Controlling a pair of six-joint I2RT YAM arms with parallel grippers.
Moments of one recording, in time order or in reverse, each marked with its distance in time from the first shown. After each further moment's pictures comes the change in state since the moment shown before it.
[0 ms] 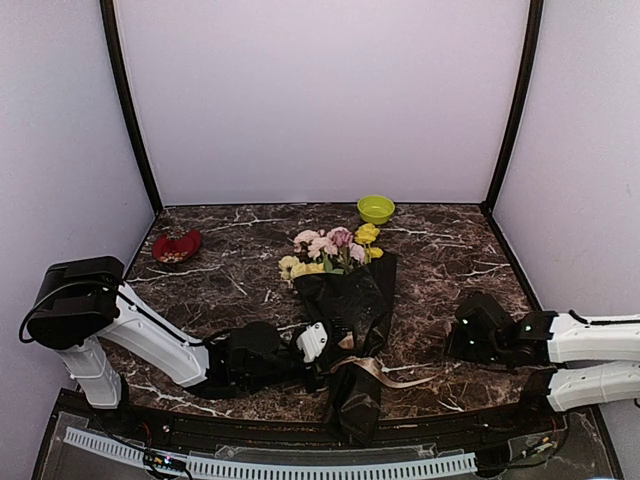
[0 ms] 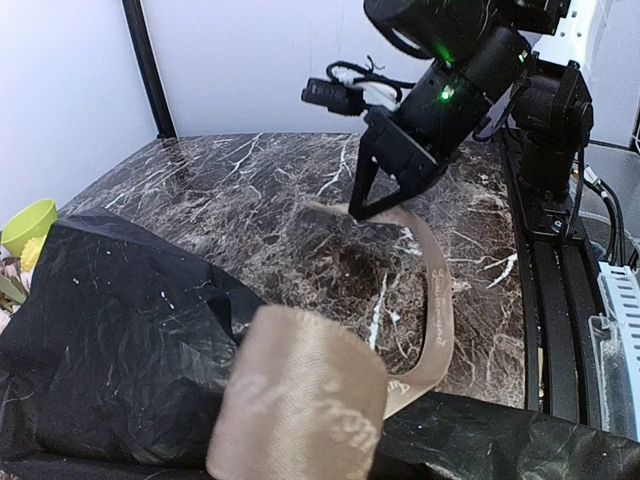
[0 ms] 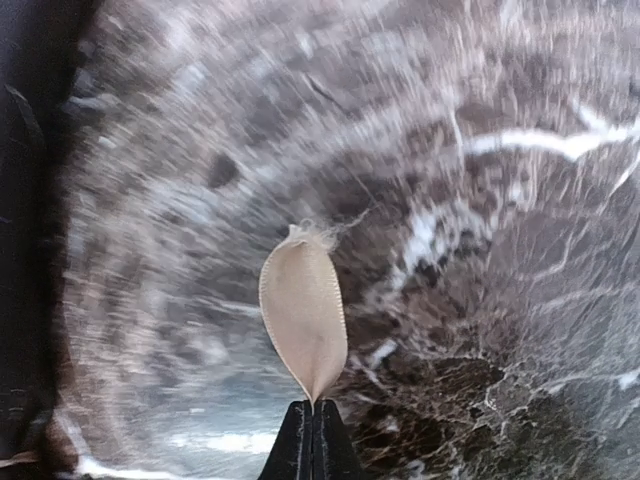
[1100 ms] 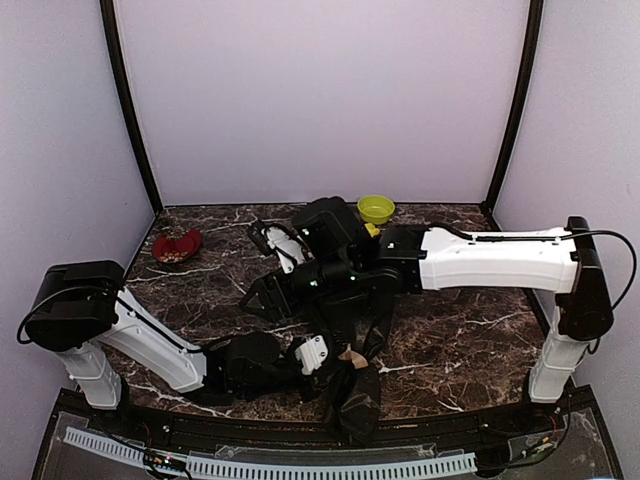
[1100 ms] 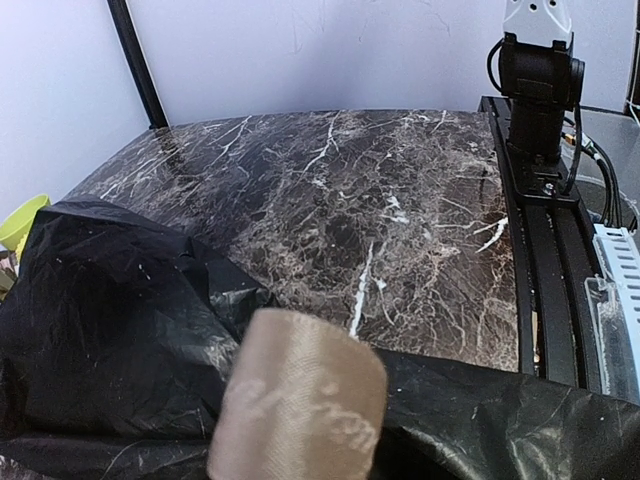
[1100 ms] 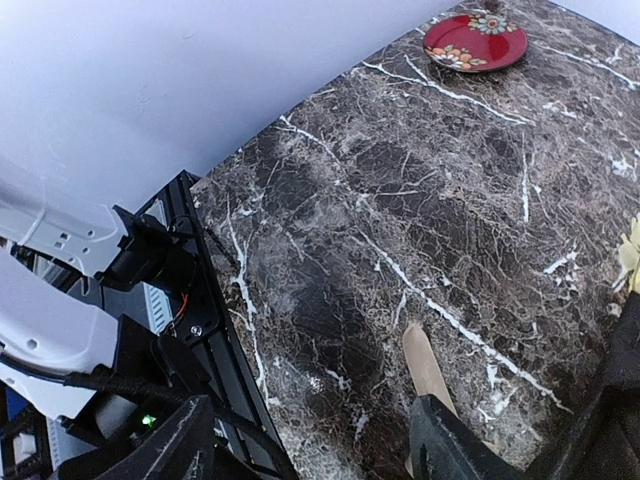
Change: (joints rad) left arm -0.038 -0.003 -0.027 -0.024 -0.032 0.045; right arm 0.360 0.796 1.186 0.085 -0.536 -0.615
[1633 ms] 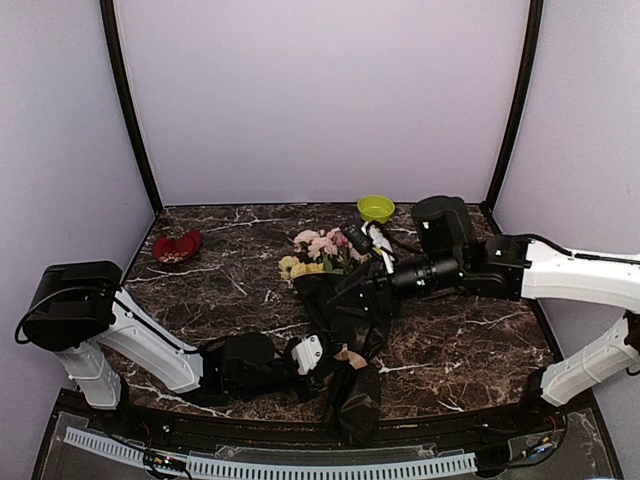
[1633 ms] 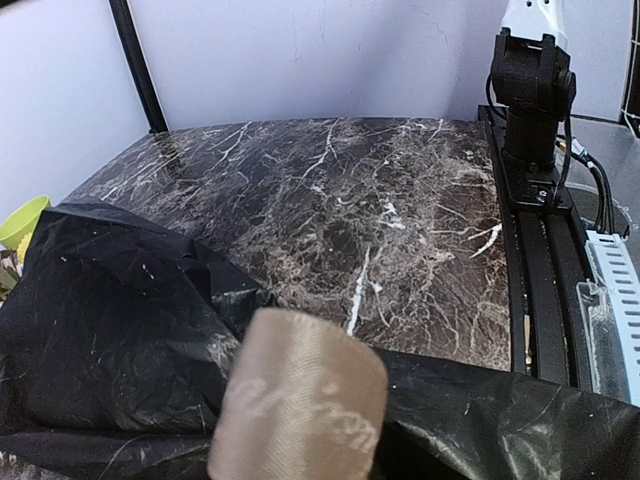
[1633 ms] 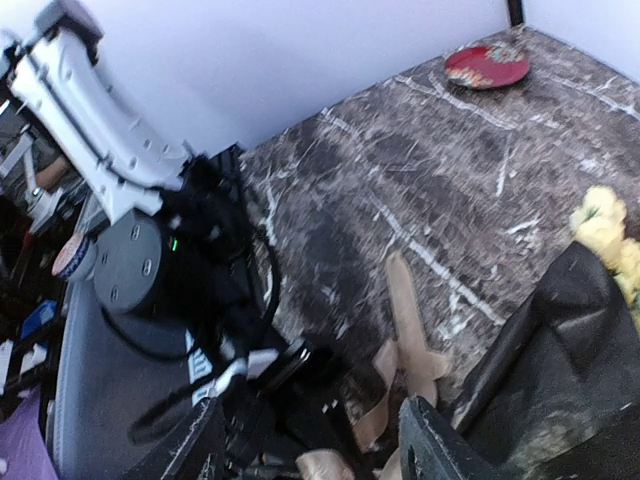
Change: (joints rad) left arm 0.000 -0.015 -0.029 0.037 0.004 -0.018; right arm -0.203 -0.476 -0.454 0.072 -0.268 -0.201
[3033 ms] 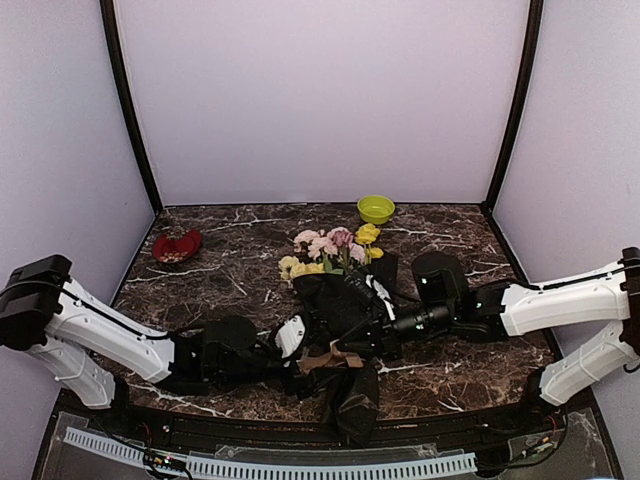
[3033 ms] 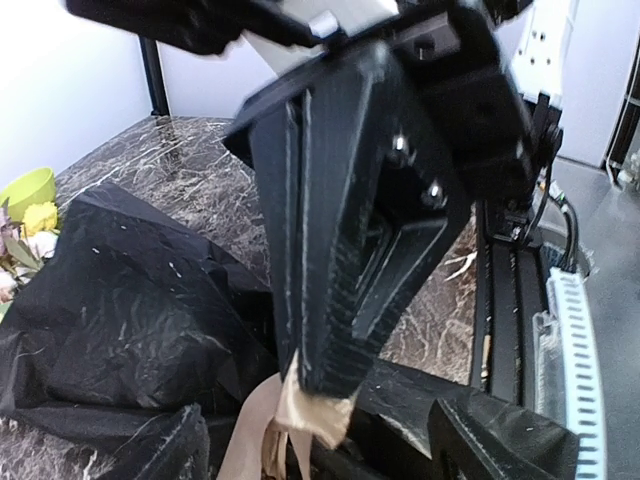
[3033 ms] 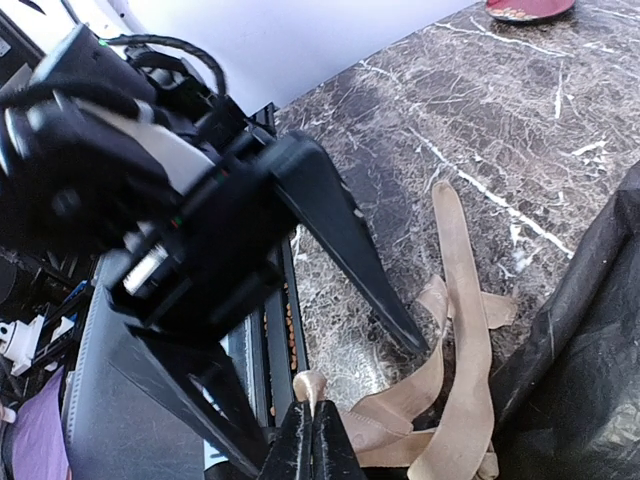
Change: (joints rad) left arm 0.018 -0.215 -0.015 -0.227 0.037 -0.137; right arm -0.004 0.027 -0.409 0.441 -0.183 0.080
